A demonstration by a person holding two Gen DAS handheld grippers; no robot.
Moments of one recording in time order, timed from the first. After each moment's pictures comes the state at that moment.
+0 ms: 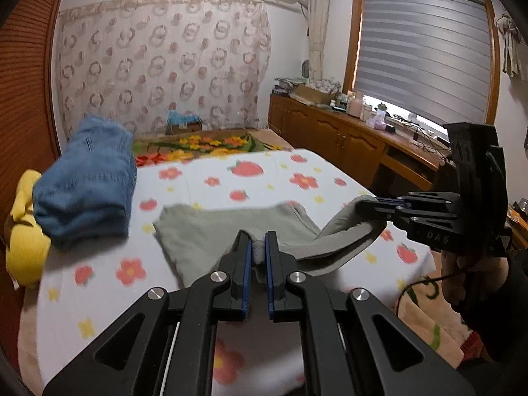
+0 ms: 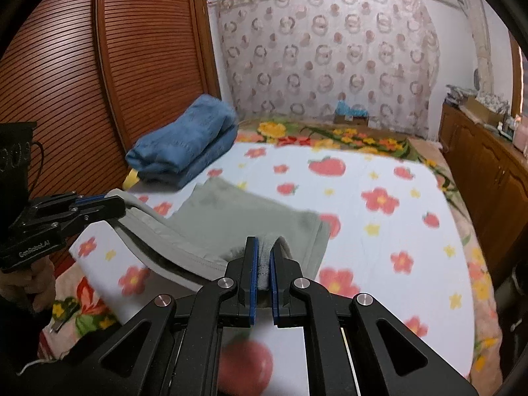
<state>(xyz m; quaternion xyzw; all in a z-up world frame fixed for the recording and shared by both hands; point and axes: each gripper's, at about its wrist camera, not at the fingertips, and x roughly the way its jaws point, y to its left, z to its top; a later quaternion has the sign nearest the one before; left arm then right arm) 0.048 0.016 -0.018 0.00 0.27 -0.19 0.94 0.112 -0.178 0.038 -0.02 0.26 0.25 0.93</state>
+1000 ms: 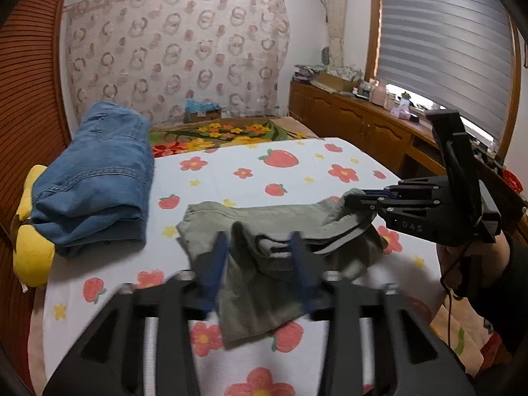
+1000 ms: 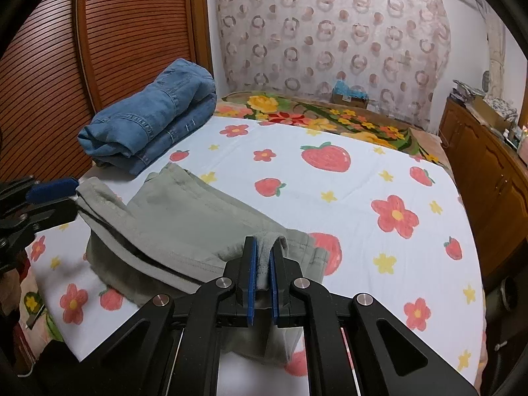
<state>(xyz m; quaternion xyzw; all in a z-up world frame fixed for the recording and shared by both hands) 0.101 0.031 -0.043 0.01 0.30 -0.14 0.94 0.213 -0.132 0.010 -0.07 0.32 0.23 0.92</state>
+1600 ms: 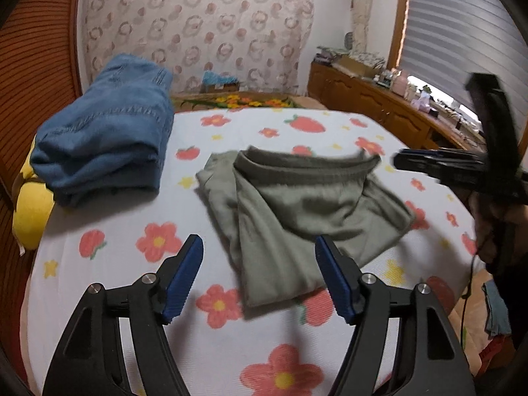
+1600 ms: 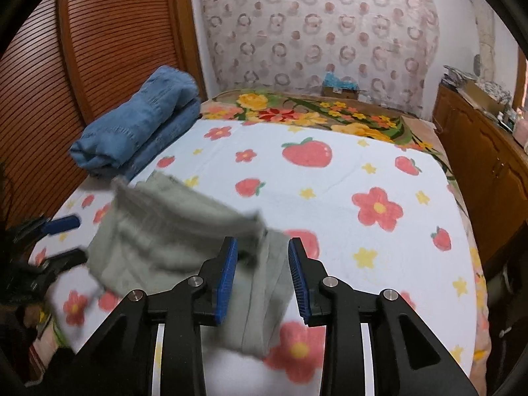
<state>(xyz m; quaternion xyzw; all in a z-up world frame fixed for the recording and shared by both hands) 0.105 0.048 -0.089 -0.02 0.36 -0.11 0.93 0.211 -0.159 0.015 -0.05 0.33 0.23 0.91</state>
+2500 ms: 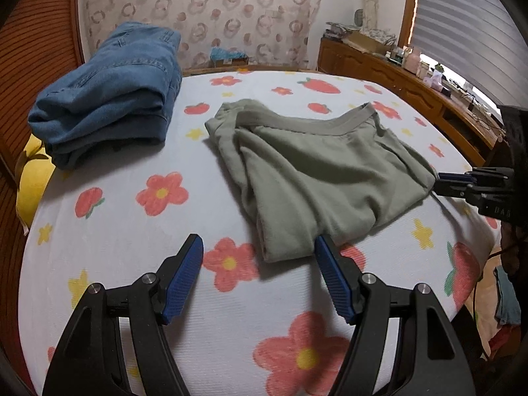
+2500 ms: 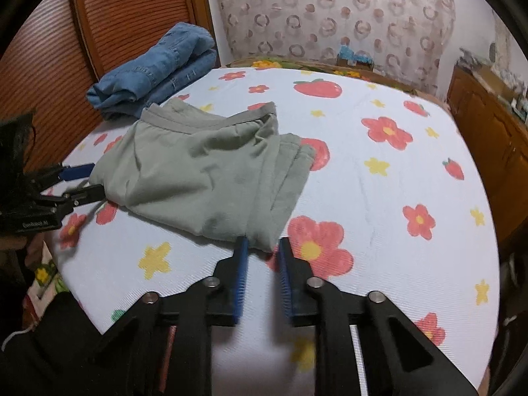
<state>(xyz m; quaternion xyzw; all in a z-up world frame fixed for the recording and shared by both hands) 0.100 0.051 -0.119 0.00 0.40 -0.09 0.91 0.179 -0.181 -0.027 -0.05 0.39 0.25 0.89</state>
